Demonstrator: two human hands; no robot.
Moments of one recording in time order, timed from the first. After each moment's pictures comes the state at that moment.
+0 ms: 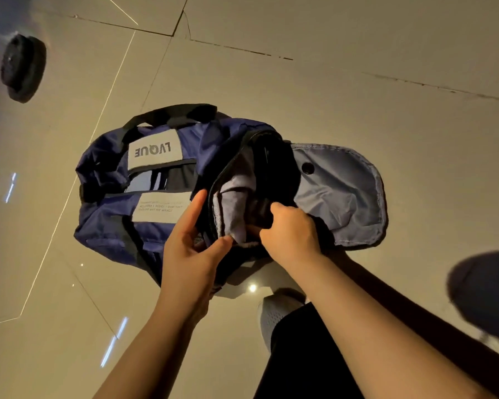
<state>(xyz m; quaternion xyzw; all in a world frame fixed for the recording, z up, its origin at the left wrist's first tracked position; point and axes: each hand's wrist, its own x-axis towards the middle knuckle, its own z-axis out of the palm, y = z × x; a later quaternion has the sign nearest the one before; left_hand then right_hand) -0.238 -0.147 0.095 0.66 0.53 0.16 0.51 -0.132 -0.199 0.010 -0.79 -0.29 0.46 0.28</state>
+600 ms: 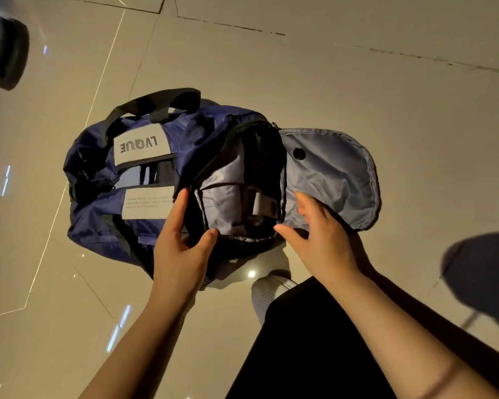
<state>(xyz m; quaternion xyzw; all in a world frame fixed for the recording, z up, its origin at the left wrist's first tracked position) -0.264 -0.144 0.074 0.72 0.56 0.11 0.39 -0.147 -0.262 -0.047 -0.77 -0.24 0.38 0.45</state>
